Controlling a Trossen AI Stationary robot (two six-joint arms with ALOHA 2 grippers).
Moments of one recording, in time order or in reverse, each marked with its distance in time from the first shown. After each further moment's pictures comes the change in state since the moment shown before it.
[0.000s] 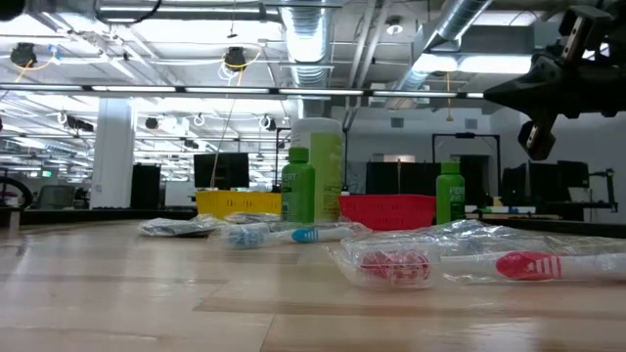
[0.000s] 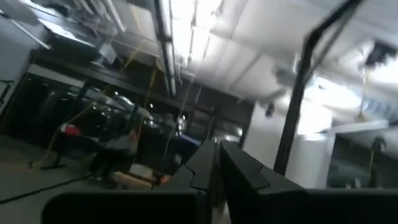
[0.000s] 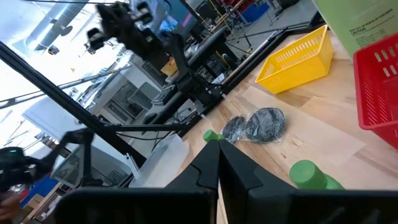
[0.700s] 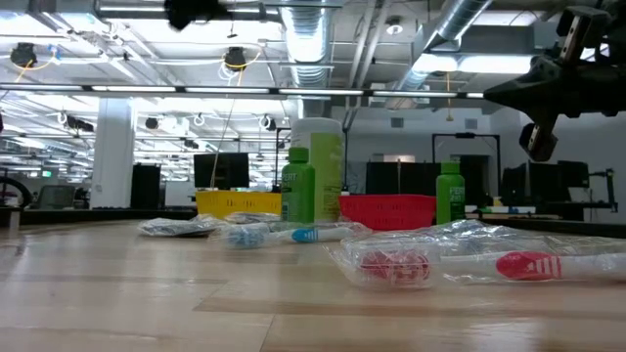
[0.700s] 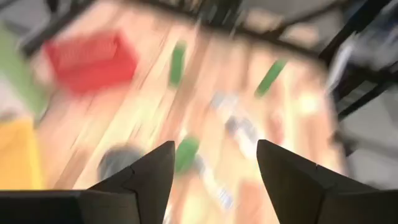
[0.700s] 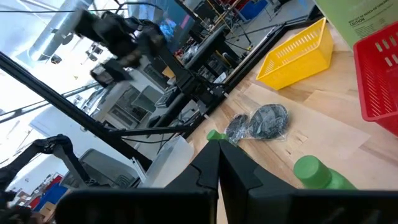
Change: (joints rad) left arm 0.089 0.474 0.546 -1.255 0.089 -0.233; right arm 0.000 0.000 0.000 0.000 0.000 0.055
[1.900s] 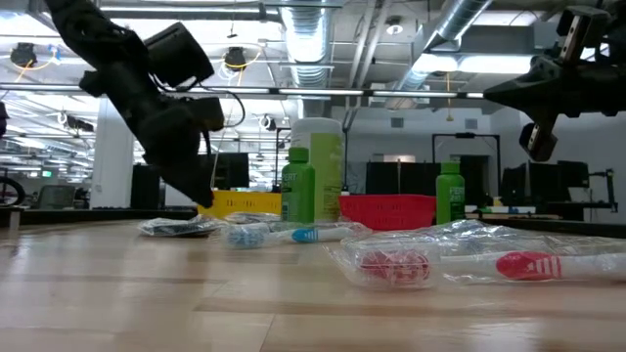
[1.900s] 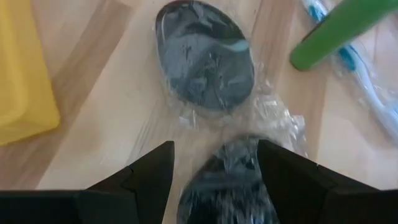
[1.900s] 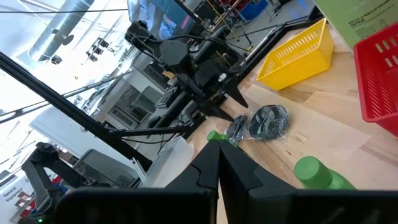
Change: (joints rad) left arm 0.336 0.289 -0.509 0.529 0.234 0.168; right arm -0.001 0.000 0.000 0.002 0.000 0.000
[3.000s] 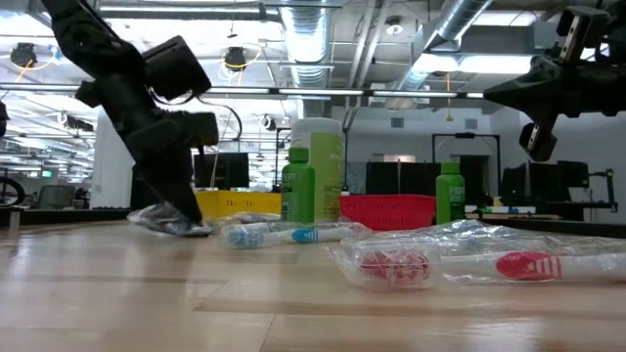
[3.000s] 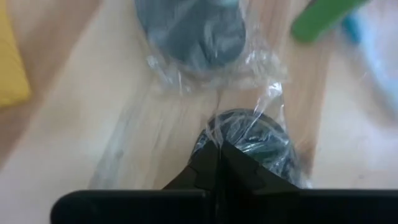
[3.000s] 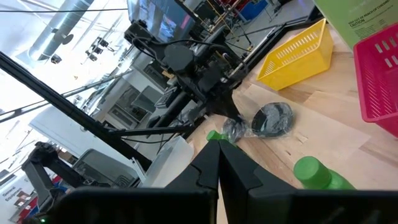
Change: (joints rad) left arm 0.000 0.000 -0.034 0.003 0.044 -0.026; right arm 0.000 0.000 0.000 -0.001 0.000 -0.003
